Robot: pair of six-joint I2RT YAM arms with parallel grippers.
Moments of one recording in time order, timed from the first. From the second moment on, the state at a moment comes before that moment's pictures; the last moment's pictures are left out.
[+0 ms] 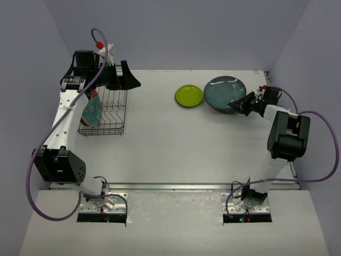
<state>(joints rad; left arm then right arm) 0.02 1.50 1.60 -0.69 0.67 -0.17 -0.29 1.88 1.09 0.01 -0.77 0.80</state>
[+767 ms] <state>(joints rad) 0.04 1.50 1.55 -0.67 0.67 -0.17 -0.29 2.09 1.27 -0.04 -0.71 0.78</state>
